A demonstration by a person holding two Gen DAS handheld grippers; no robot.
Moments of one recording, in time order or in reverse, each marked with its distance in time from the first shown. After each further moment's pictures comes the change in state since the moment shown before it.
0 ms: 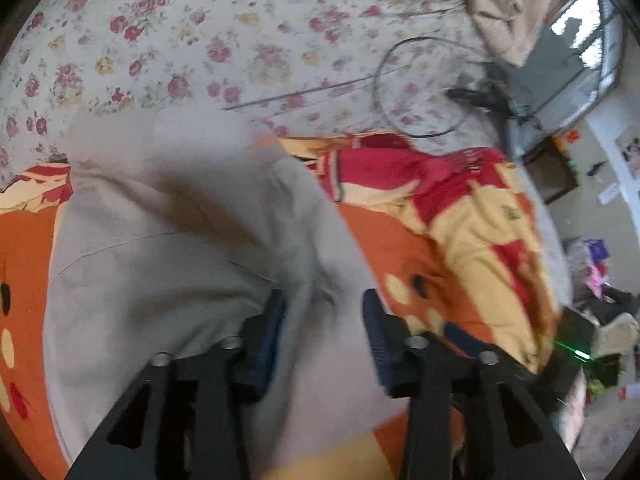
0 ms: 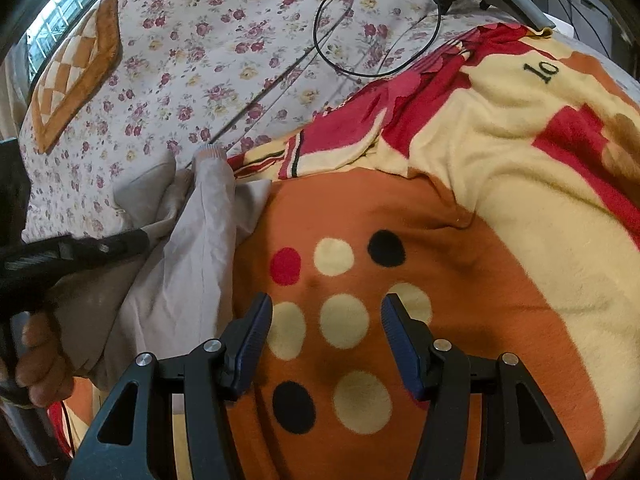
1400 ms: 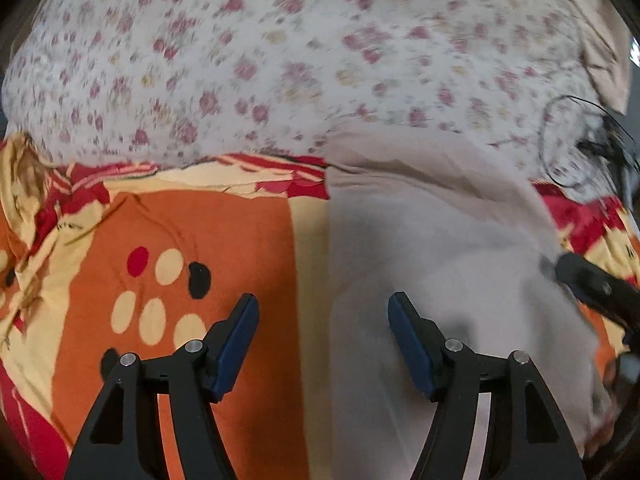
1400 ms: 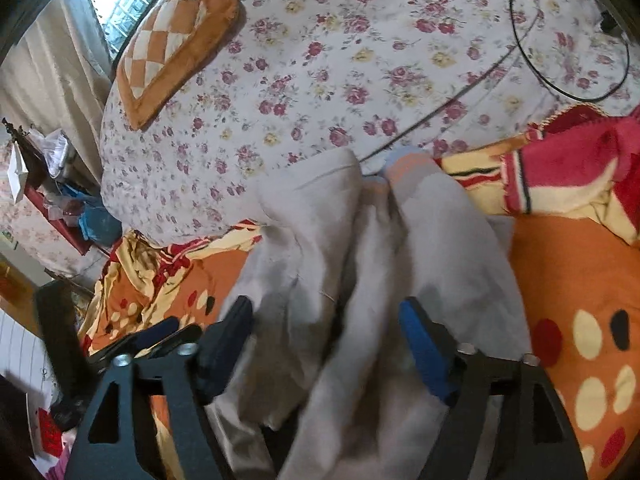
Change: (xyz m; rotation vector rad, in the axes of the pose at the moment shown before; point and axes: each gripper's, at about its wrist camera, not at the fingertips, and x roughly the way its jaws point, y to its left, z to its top) left arm -0.031 0.144 -0.034 -0.128 -0.163 0.448; right arm 0.047 0.146 0.050 -0.116 0.075 0.395
